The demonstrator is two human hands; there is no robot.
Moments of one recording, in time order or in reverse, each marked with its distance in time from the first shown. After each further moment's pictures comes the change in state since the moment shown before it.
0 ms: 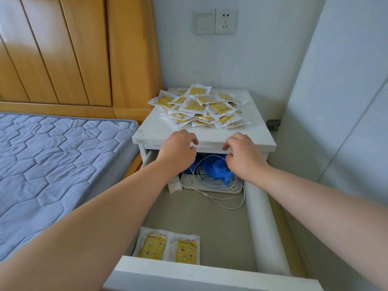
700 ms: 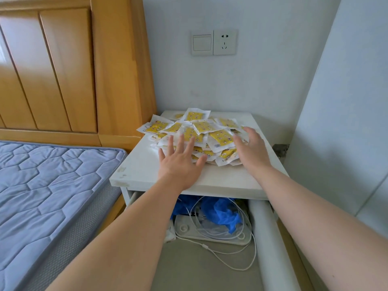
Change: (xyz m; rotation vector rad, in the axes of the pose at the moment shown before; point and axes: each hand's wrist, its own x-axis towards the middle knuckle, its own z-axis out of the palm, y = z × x) left_hand 0.118 -0.026 0.049 0.224 -0.028 -0.096; right_hand 0.143 0.064 0.021 0.519 0.319 0.324
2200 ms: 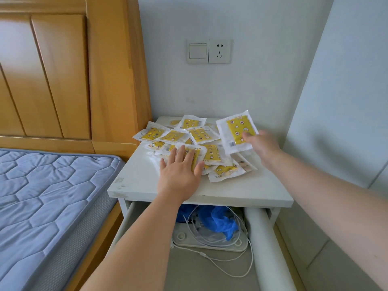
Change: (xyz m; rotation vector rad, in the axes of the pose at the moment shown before) left_hand -0.006 0.000 -0.003 -0.123 0.031 0.054; right_hand 0.041 -0.020 -0.034 0.214 -0.079 0.250
